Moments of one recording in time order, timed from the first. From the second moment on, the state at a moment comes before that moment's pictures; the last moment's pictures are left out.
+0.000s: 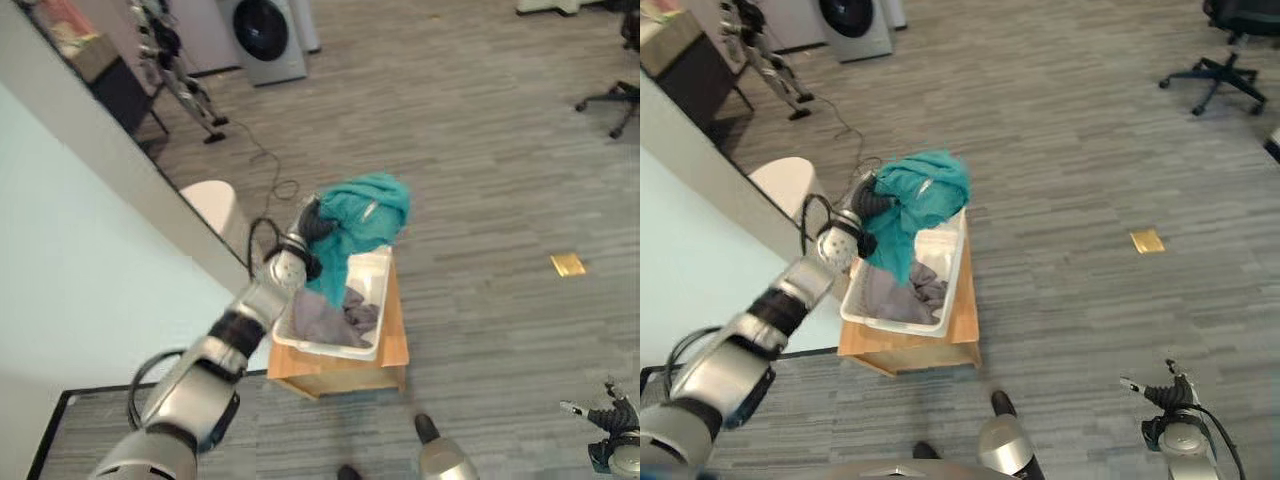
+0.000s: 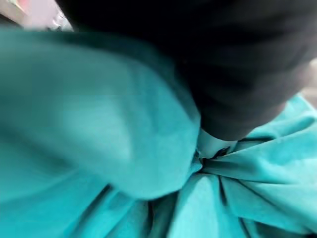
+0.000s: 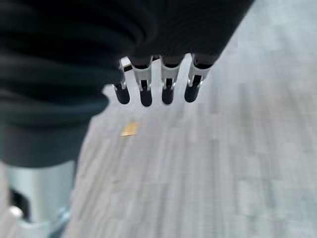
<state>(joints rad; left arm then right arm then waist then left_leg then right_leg) -0.84 0.42 -0.49 0.79 0.15 0.02 0.28 0.21 -0.57 -0.12 0.66 0.05 0.00 -0.23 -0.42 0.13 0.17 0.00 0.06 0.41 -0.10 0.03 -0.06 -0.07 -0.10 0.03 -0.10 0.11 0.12</state>
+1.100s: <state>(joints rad) -0.60 0.38 -0.25 0.03 -0.33 -0.13 0.40 -0.02 -0.54 0.03 -0.31 -0.06 -0.10 -0.25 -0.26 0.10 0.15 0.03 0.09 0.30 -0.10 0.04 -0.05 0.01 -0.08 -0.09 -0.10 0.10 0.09</state>
